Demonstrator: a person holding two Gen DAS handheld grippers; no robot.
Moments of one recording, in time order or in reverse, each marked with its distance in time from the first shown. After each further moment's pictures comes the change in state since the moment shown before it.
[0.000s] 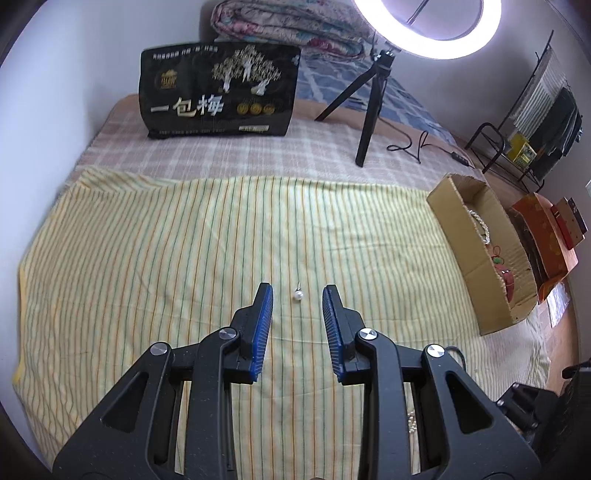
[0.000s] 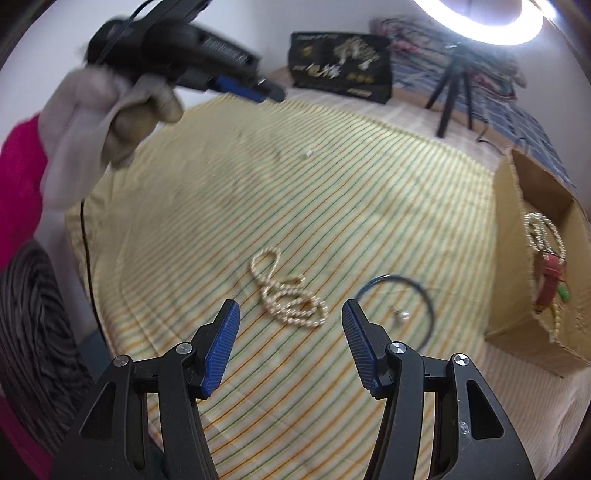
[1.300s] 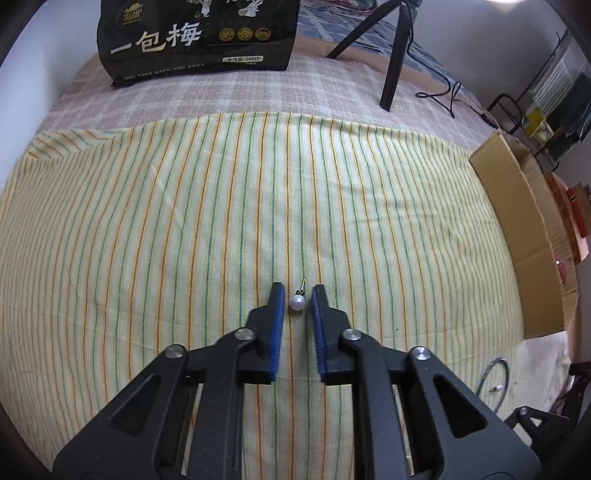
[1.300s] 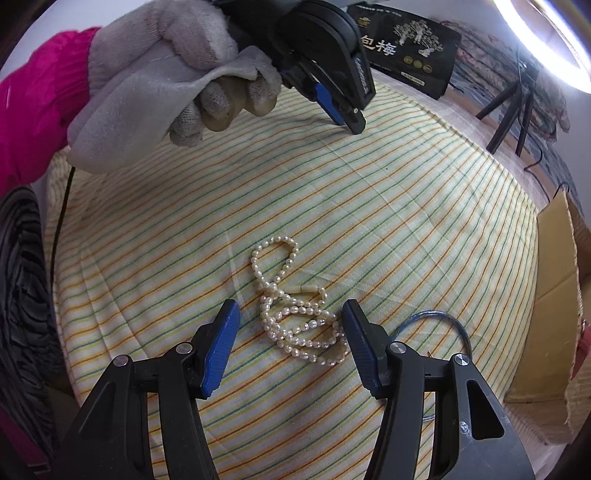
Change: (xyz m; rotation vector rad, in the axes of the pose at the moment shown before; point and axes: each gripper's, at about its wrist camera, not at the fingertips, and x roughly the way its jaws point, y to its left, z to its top) left arm 0.095 -0.005 -0.002 0.014 0.142 0.046; right arm 0.065 0.017 0.006 -0.211 0.104 -0.024
